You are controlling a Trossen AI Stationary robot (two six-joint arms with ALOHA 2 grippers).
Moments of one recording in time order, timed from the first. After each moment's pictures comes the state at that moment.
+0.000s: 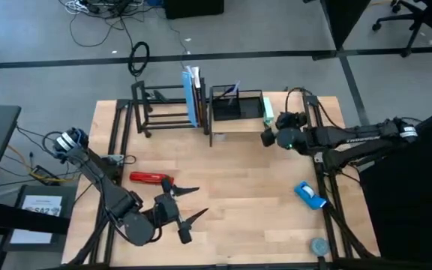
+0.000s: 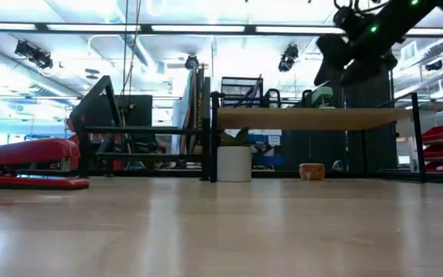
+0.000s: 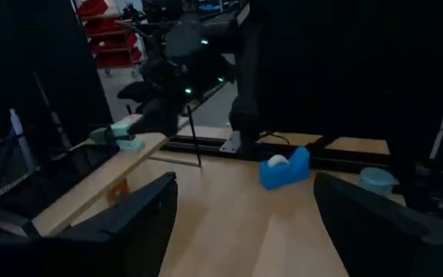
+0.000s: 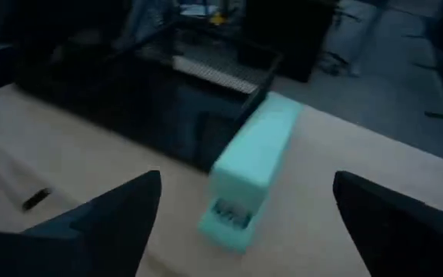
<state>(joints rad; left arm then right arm) -0.78 1.53 1.23 0.05 -1.17 -0.19 -0.05 1.01 0.73 -0.48 0.95 0.58</state>
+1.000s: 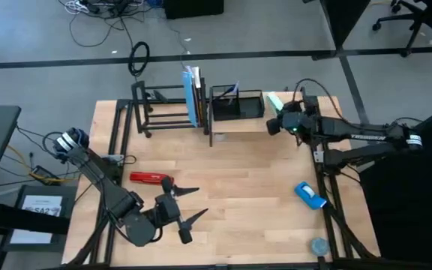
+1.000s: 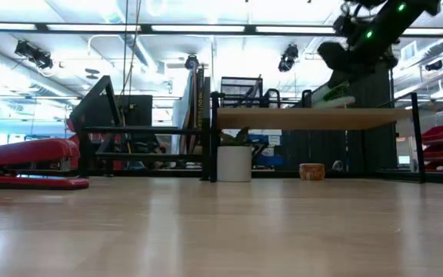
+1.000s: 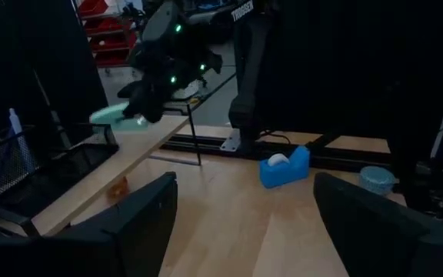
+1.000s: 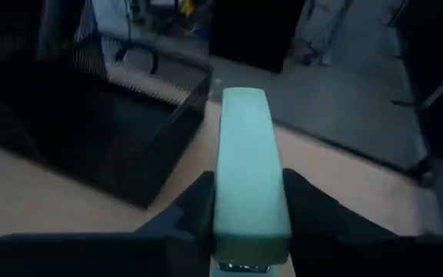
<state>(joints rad) -0.78 1.53 1.23 0.05 -1.17 -0.20 -0.17 0.92 0.78 -0.55 0.91 0.45</state>
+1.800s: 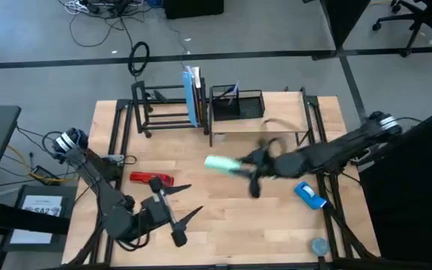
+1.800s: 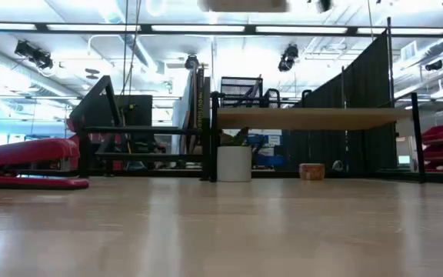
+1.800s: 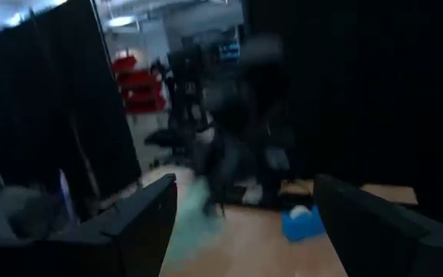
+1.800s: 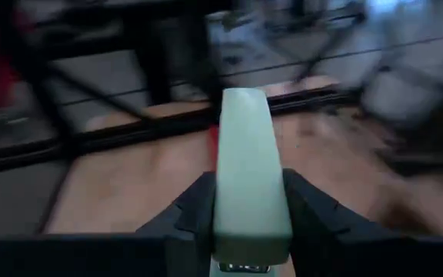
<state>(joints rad) -0.84 1.53 1.23 0.60 -1.30 0.40 0.36 1.38 0.98 0.14 0.45 0.25</state>
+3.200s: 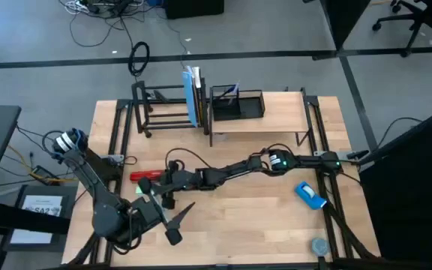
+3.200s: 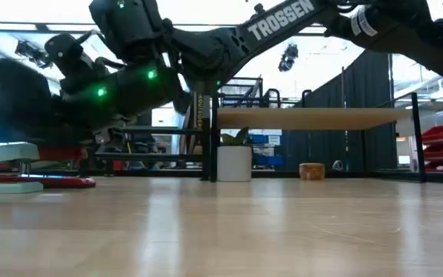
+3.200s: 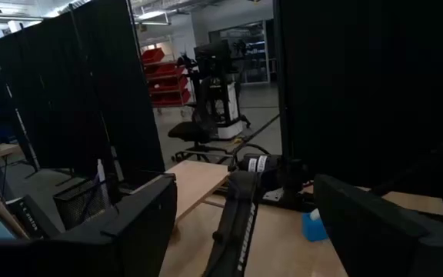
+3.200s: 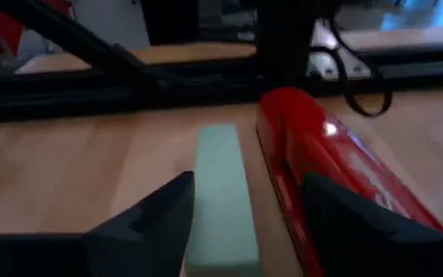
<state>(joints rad) -0.89 1.53 1.23 0.67 -1.45 0.43 0.16 2.63 2.13 0.15 0.14 0.14</state>
